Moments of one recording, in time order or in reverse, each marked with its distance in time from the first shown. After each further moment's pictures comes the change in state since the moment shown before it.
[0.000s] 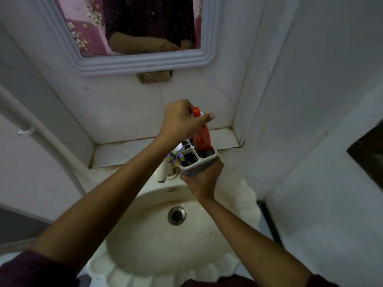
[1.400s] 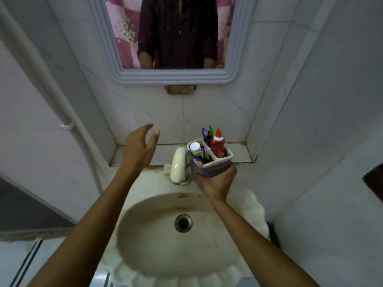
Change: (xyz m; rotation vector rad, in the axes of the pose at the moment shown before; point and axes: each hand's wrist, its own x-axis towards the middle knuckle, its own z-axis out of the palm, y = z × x) left_hand -0.060 -0.124 -0.063 0.147 0.241 -0.125; right_hand 0.021 -0.001 -0.001 0.069 -0.005 0.067
